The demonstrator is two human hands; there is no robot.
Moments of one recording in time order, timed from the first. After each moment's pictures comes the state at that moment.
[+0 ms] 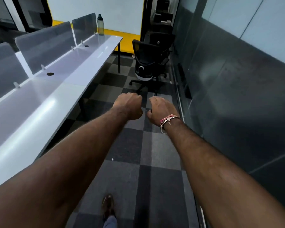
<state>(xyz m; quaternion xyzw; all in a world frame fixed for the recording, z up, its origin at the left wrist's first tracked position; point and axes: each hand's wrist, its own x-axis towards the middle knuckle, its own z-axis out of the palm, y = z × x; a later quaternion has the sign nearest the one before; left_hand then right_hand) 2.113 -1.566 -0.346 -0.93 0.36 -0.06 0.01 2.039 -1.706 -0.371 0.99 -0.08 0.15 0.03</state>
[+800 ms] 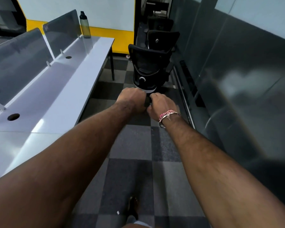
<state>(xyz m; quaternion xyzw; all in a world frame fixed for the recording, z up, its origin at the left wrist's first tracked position) 2.624 -1.754 -0.345 -0.91 0.42 -0.05 0.03 2.556 -1.878 -0.390 0.98 -0.15 0.15 -0.01</state>
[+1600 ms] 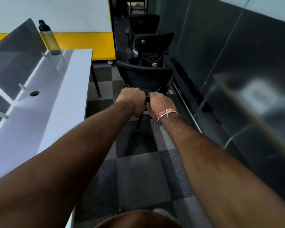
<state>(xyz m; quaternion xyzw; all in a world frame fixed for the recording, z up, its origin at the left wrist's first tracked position) 3.106 -1.953 -0.352 -0.86 0.50 -0.04 0.08 3.024 -2.055 -0.401 0.96 -0.24 0.14 -0.03</state>
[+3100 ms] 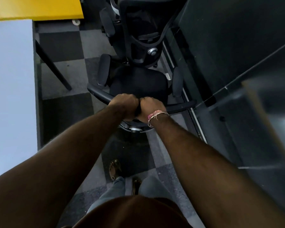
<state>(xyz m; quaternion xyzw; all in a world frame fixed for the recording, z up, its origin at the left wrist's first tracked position) 3.585 -2.349 -0.519 -0.79 0.59 0.16 0.11 3.487 -2.425 -0.542 0.95 -0.29 -0.09 -0.10</state>
